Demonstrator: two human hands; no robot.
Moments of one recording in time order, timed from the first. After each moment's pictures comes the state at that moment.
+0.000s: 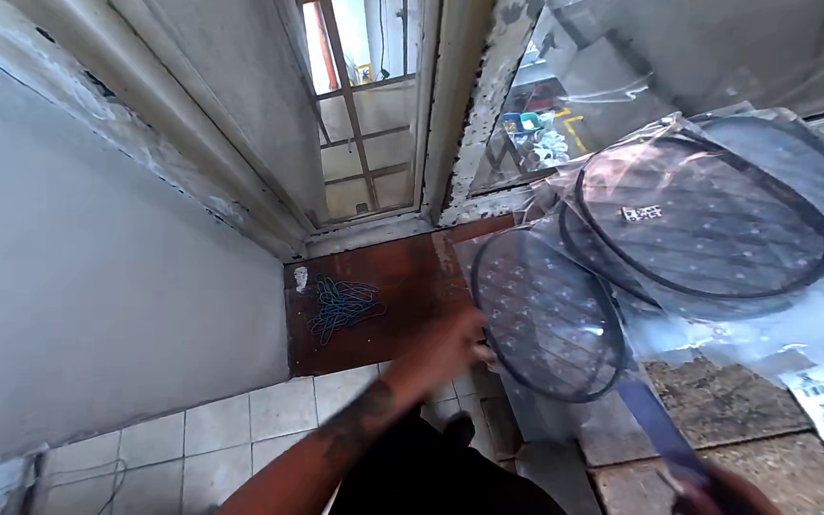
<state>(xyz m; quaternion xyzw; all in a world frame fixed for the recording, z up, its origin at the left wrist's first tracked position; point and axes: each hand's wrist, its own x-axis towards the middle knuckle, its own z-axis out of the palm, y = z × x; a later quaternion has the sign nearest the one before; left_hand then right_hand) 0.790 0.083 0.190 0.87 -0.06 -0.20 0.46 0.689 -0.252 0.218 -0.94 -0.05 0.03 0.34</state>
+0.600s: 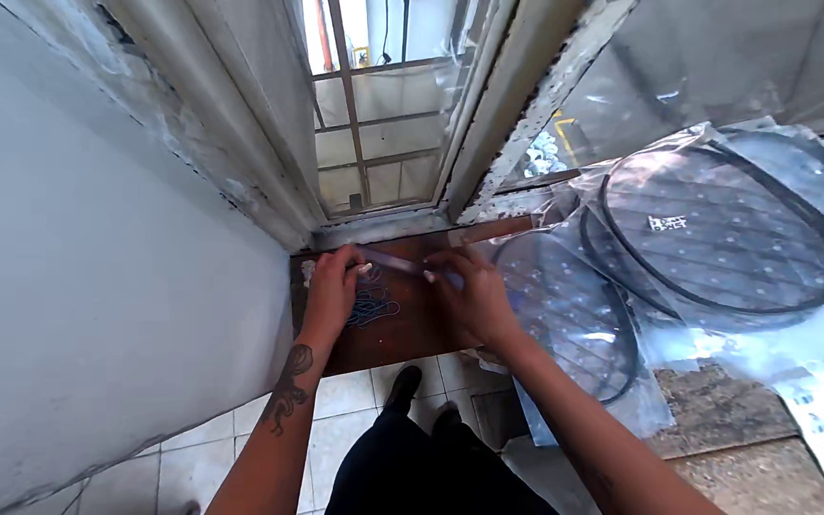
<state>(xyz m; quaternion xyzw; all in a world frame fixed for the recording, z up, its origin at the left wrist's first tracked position) 0.806 0.237 0.161 0.92 0.12 0.08 0.36 0.881 0.012 0.166 -0.88 -0.29 0.00 0.37</state>
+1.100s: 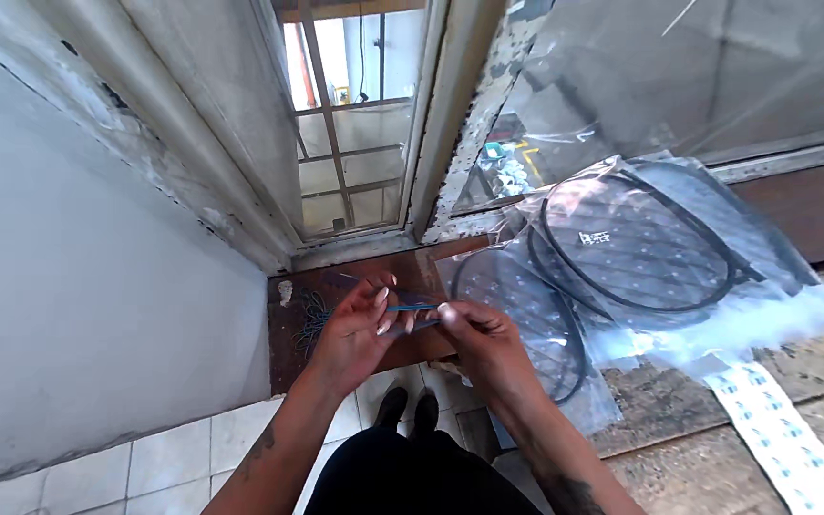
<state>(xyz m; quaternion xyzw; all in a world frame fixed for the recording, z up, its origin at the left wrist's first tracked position) 0.781 0.154 0.218 0.35 0.04 -0.05 0.93 0.817 -0.039 0.233 -0.60 -0.08 0.18 0.78</state>
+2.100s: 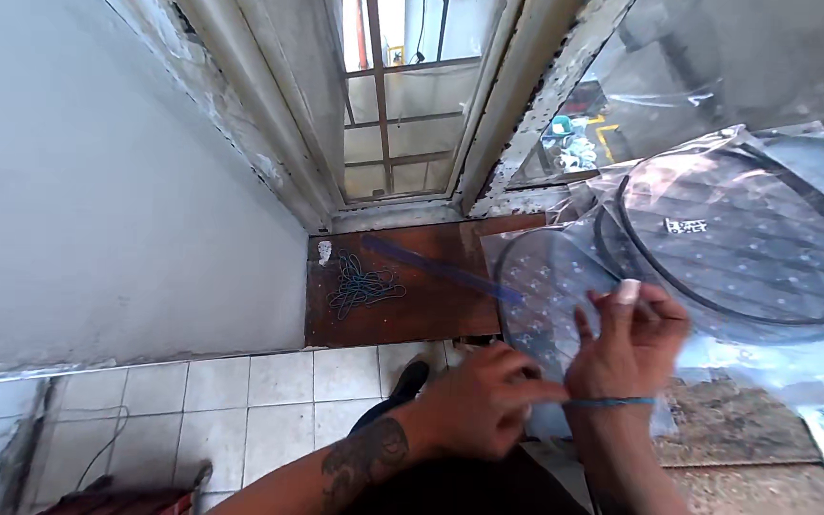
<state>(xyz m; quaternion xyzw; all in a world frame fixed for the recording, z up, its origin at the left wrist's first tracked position) 0.734 0.063 0.206 0.82 -0.24 0.03 0.52 0.813 -0.077 0.227 -0.68 0.11 -0.10 0.72</state>
